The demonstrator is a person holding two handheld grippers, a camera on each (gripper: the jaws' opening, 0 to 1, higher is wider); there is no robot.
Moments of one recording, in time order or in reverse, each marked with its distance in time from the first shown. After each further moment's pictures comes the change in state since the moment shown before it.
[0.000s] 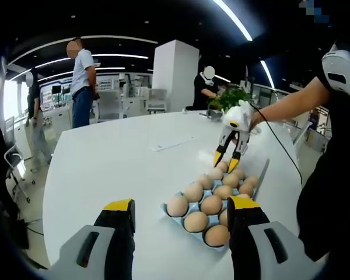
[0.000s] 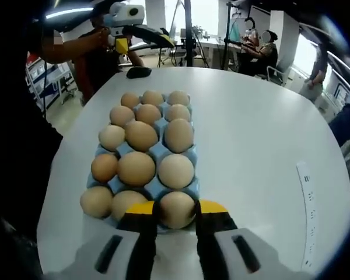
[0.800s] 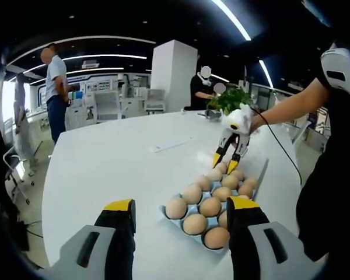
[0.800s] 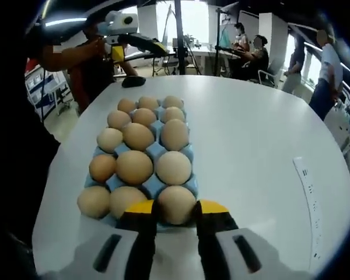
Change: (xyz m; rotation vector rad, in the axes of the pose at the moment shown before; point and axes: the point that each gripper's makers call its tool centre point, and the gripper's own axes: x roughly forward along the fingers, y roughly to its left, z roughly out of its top) left arm 0.003 -0.002 0.004 0.009 -0.001 -0.011; right arm 0.000 -0.001 -0.006 0.056 -0.097 -0.050
